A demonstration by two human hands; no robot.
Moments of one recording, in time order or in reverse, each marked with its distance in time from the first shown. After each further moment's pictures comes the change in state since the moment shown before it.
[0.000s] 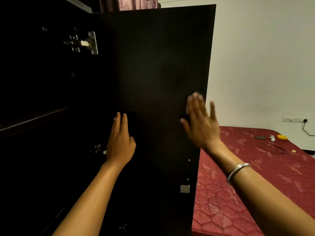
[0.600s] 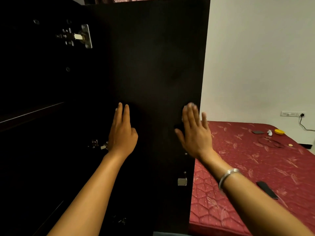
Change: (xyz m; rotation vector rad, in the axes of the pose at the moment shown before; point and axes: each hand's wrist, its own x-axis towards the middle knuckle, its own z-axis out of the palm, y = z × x) left_hand -0.001 0.020 -0.004 -0.042 0.011 0.049; right_hand -0.047 -0.018 0.026 0.164 -0.081 -0.032
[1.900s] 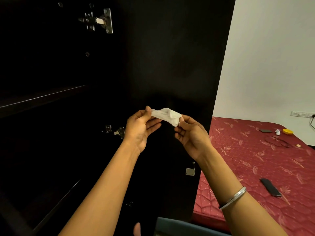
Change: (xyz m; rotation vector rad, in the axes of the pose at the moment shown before) left_hand -0.033 0.014 -0.027 -1.457 -0.249 -0.536; right_hand 0.000 -0.082 -0.103 2.022 -0.400 1.045
